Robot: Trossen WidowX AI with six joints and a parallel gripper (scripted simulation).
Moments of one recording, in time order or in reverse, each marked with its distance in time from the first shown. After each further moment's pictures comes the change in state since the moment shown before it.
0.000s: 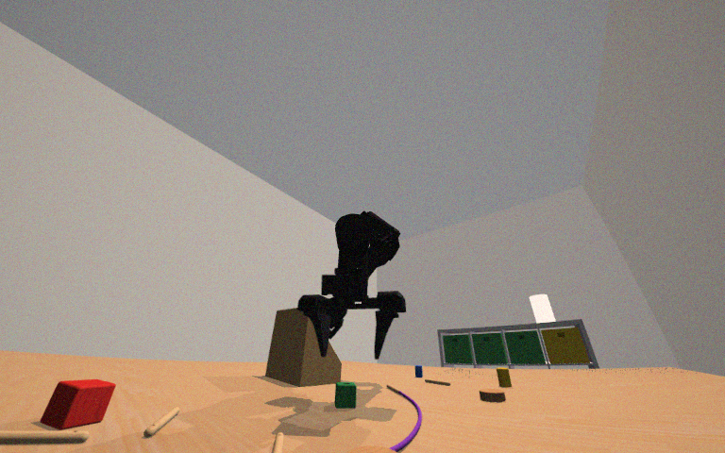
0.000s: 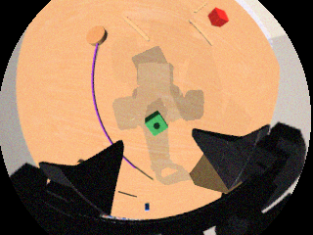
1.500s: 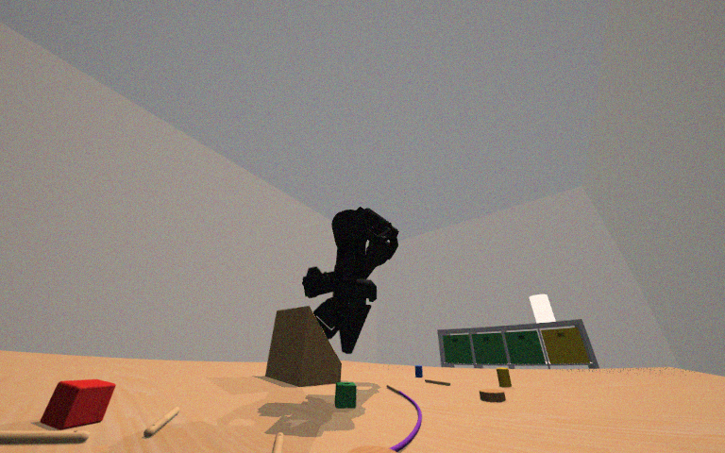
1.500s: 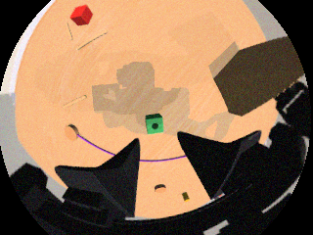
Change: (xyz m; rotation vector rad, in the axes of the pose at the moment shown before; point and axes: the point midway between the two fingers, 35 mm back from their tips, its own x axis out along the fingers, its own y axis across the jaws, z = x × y) arm -0.007 -0.004 0.002 1.105 -0.006 0.001
